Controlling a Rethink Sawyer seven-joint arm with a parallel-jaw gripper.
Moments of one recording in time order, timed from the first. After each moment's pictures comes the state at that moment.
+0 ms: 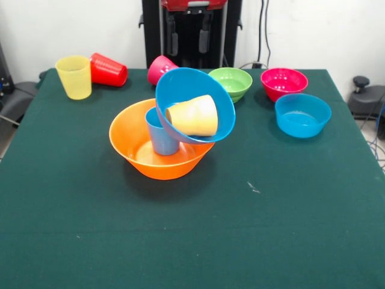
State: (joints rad) arm -0.61 -1.02 0.45 1.98 -0.46 0.52 1.48
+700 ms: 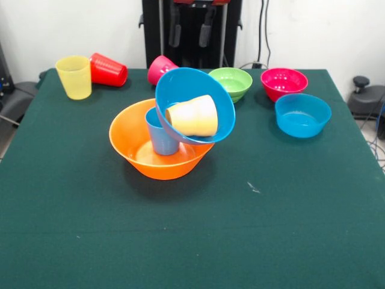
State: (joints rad) arm -0.44 -1.05 0.28 1.96 -0.49 0.52 1.51
